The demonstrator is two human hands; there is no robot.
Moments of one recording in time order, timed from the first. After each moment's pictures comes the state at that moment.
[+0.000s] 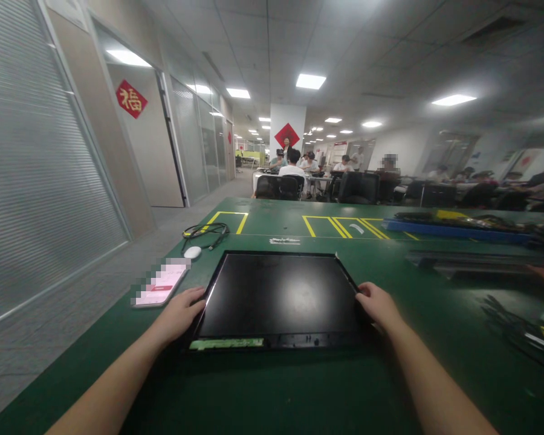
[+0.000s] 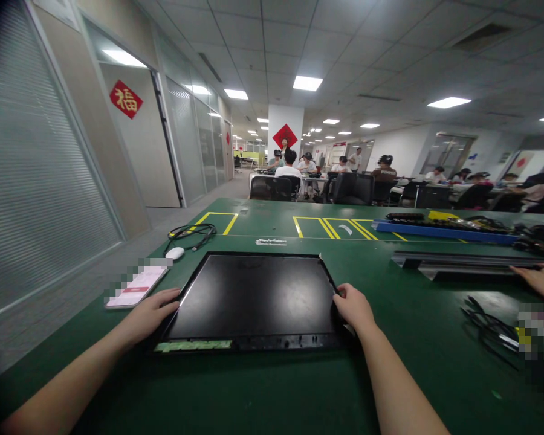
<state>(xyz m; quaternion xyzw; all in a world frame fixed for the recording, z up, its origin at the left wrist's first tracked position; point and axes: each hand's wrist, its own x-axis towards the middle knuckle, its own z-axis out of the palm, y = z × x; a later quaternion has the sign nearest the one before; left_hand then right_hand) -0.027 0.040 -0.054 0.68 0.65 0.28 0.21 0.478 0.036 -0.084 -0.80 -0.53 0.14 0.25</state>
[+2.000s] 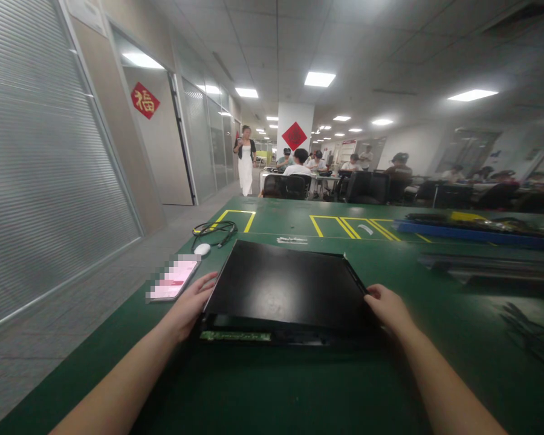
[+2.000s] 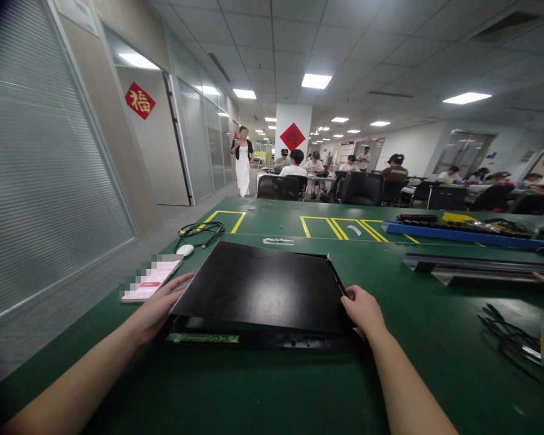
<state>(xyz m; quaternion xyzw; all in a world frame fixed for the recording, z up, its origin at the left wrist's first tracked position) 0.013 0.013 -0.020 0.32 0.56 0.51 0.57 0.476 0.034 -0.080 -0.79 -0.54 0.12 0.26</state>
